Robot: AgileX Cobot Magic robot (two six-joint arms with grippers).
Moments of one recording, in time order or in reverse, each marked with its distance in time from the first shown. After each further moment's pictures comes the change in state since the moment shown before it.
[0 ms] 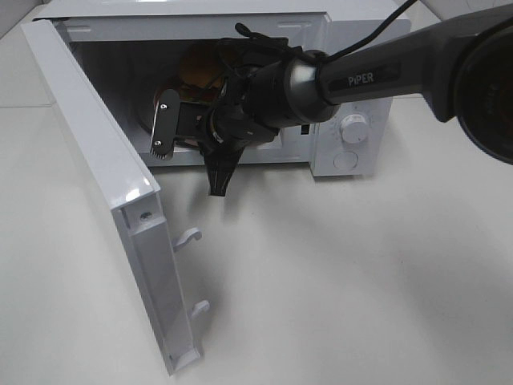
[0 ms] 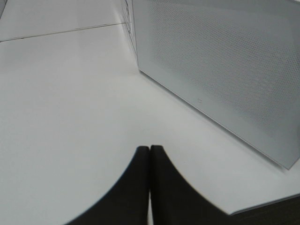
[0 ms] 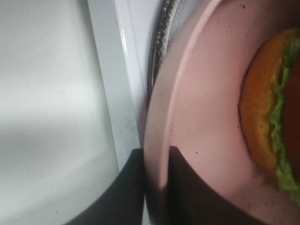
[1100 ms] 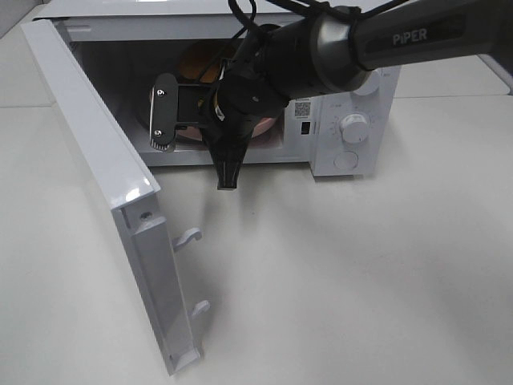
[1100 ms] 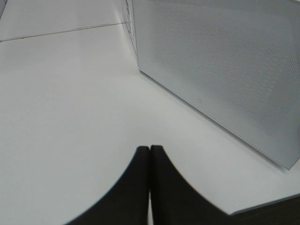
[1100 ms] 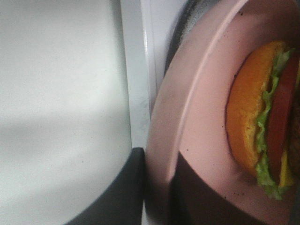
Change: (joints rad) left arm 0.000 0.000 0.000 0.000 0.000 0.000; right arm 0.013 -0.165 0.088 0.223 0.076 -0.312
